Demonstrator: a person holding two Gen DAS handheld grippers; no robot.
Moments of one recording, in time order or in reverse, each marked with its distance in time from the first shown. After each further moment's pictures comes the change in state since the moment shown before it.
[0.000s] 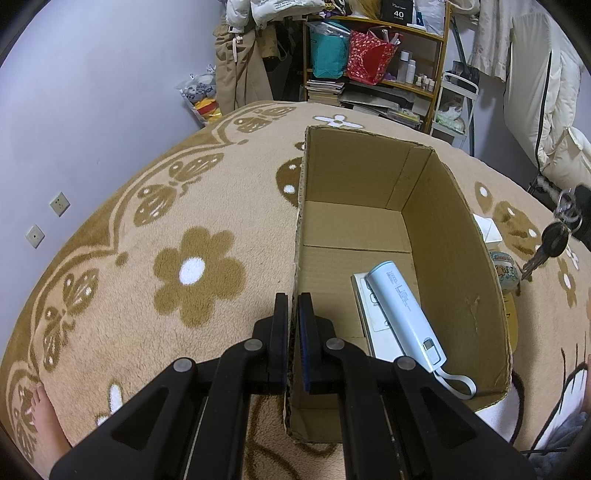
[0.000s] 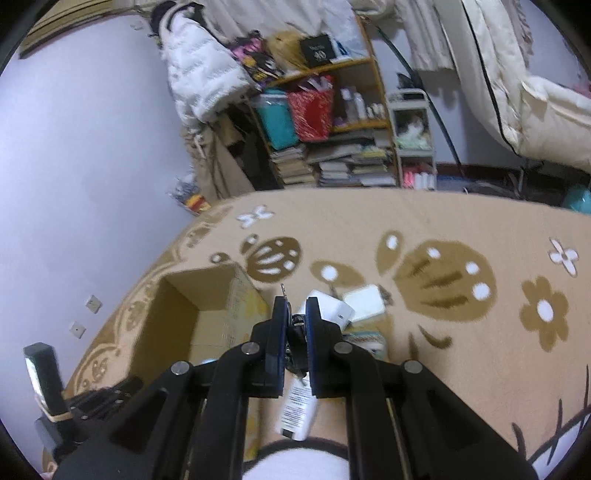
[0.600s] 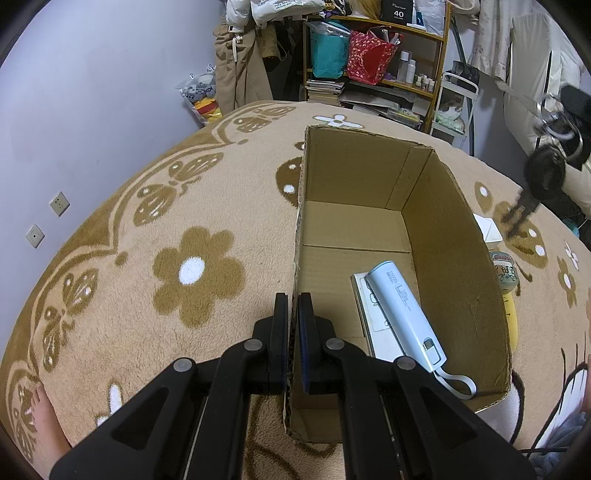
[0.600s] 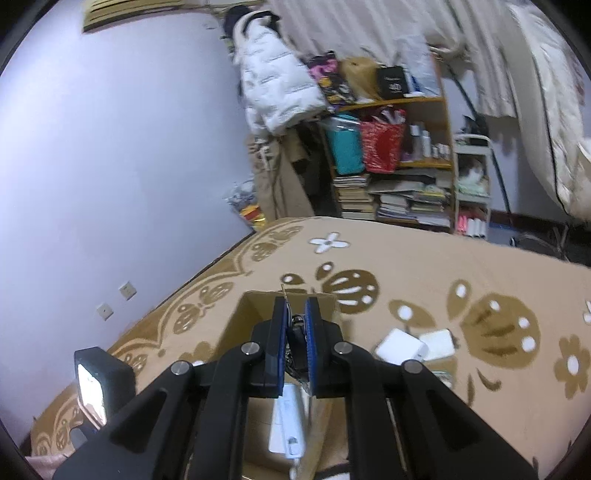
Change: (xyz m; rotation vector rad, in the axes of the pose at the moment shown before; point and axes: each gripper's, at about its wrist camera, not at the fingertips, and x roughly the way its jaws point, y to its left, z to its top) left arm -0.001 0.000 0.001 0.000 0.002 -0.001; right arm -0.005 0.087 0.009 -0.177 -0.068 0.155
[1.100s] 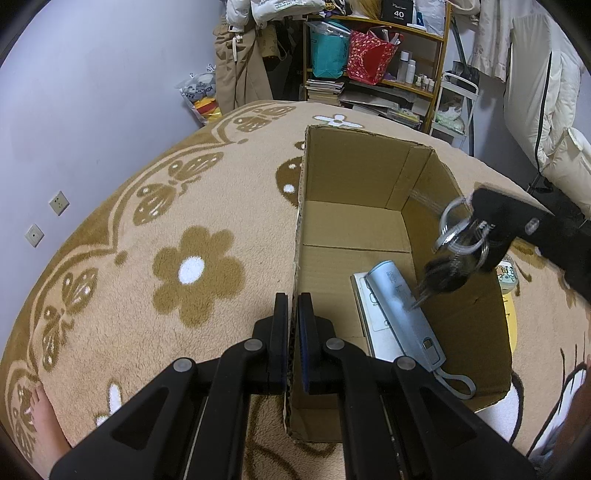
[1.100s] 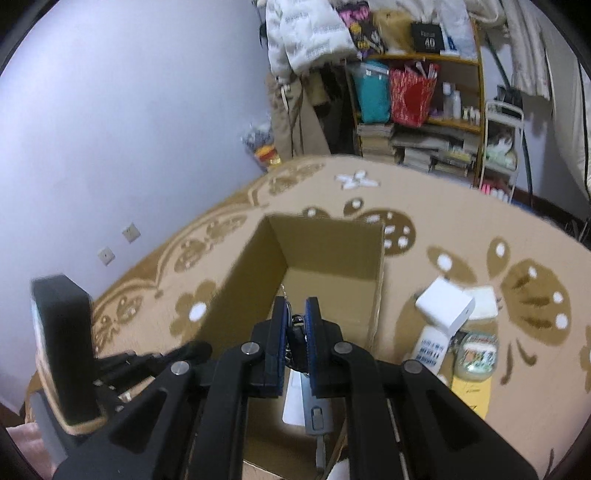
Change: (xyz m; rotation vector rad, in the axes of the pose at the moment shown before) left arm 0.000 0.000 0.000 0.000 0.001 0.000; right arm 0.060 0.021 -0.048 -0.059 0.222 0.030
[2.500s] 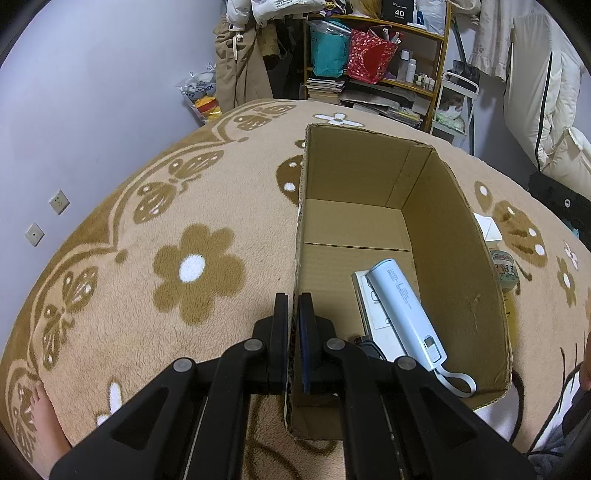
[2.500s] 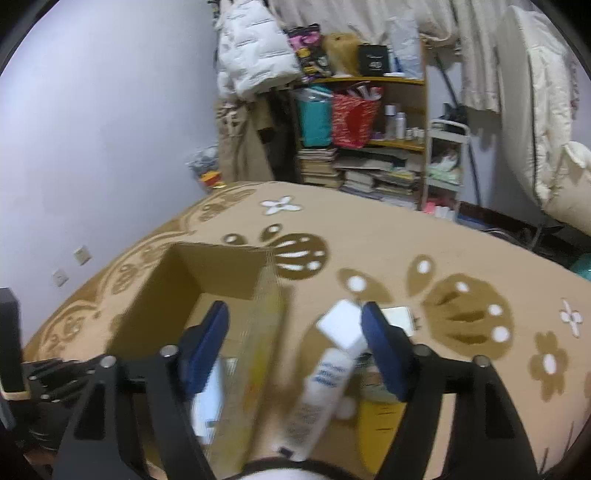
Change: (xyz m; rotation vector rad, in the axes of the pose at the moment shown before) left arm -0.001 -0.001 0.000 0.001 0.007 -0.002; right arm -0.026 -0.067 0.005 0.021 -0.120 -0.225
